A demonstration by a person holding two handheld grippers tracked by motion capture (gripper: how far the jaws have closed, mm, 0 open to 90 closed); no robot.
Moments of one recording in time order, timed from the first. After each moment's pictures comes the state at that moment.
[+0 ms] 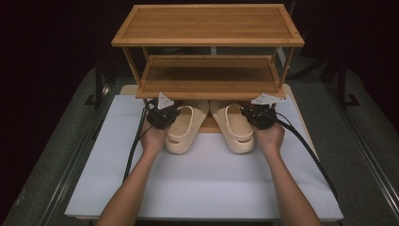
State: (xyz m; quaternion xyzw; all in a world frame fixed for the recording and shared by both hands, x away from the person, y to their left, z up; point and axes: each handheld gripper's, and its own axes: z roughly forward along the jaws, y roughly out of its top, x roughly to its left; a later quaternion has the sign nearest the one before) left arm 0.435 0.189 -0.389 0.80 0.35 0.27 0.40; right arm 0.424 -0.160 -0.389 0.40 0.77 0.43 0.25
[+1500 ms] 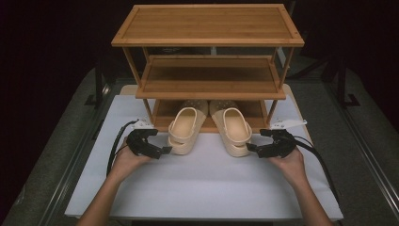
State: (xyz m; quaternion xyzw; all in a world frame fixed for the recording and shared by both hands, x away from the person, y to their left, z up) left arm 0.375 0.250 -0.409 0.85 0.31 0.10 0.41; right arm 0.350 -0.204 -0.408 0.37 0.80 0.45 0.12
